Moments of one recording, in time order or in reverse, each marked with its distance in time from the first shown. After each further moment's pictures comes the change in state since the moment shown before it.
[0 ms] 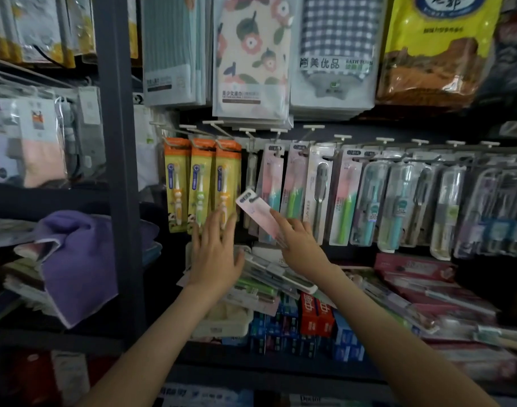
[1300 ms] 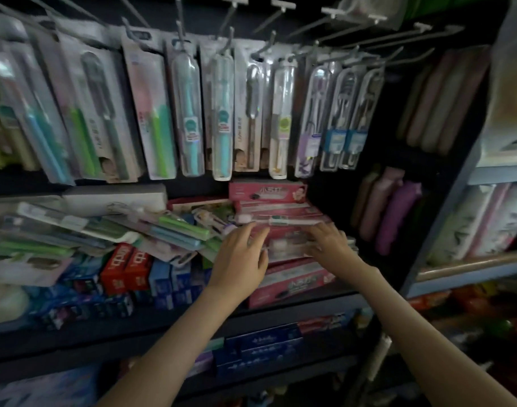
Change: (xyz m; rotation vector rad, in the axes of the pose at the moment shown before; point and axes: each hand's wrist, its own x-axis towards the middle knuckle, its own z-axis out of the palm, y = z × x) left_hand -0.050 0.347 0.147 -0.381 -0.332 0.320; right_hand -0.224 0.354 -0.063 -0.223 -0.204 0.414
